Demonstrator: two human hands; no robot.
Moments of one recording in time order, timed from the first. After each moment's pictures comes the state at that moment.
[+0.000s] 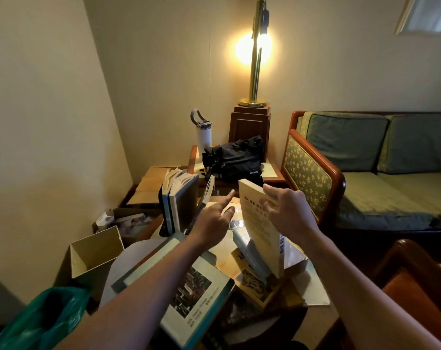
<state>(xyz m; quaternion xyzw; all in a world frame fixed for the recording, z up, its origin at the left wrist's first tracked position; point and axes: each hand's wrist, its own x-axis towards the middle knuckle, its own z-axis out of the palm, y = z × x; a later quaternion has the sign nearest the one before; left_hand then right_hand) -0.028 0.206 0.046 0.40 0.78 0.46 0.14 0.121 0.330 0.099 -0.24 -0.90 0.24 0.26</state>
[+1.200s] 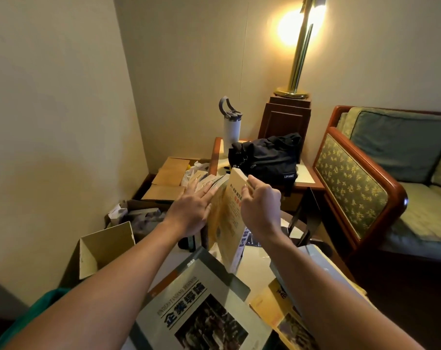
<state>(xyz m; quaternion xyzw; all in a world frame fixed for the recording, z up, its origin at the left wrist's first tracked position) -0.226 0.188 0.004 0.47 0.88 0.09 -0.04 -0.083 0.301 0.053 -0.24 -0.81 0.40 0.35</state>
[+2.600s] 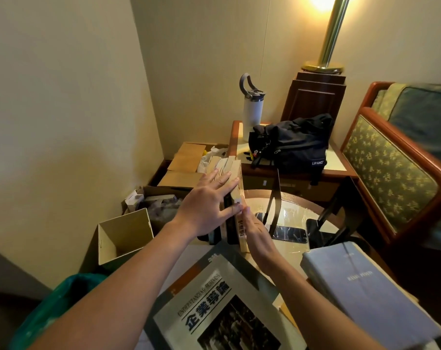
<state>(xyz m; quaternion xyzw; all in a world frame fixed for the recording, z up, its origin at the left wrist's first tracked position) -0.239 0.174 -0.014 0.49 0.85 0.17 -0.06 -0.117 0.289 -0.075 -0.16 -0.69 0.70 0.08</state>
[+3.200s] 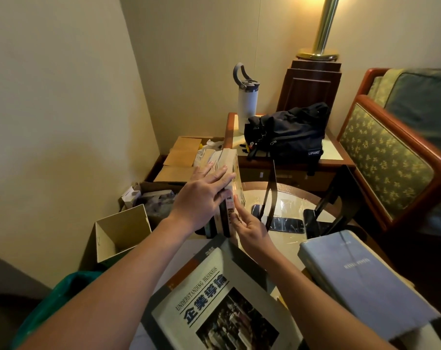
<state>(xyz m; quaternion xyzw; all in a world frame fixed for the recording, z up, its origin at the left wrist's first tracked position) -0.241 0.174 -0.019 0.49 0.84 0.21 -0.10 -0.120 0.295 -0.098 -0.15 -0.72 0.67 0.11</state>
